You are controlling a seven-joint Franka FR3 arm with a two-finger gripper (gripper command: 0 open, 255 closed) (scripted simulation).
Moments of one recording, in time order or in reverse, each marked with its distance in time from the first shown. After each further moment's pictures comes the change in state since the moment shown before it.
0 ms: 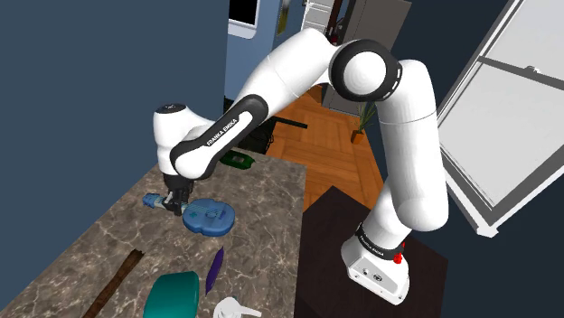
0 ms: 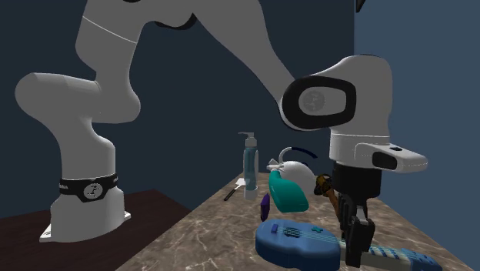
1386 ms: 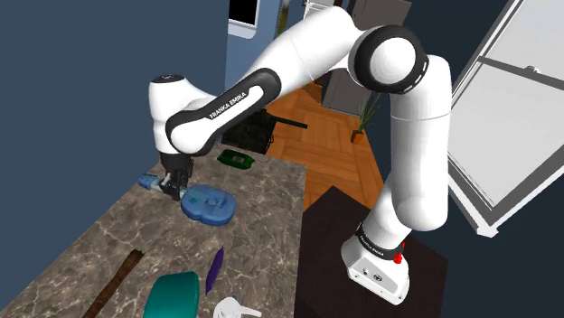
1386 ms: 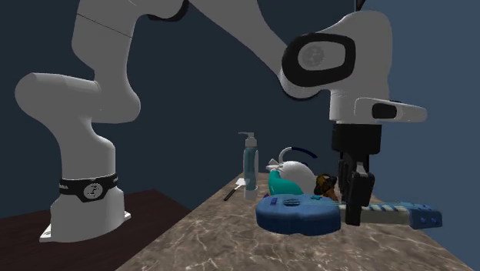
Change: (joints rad) arm -0.020 -0.130 0.030 0.002 0.040 -0.130 -0.017
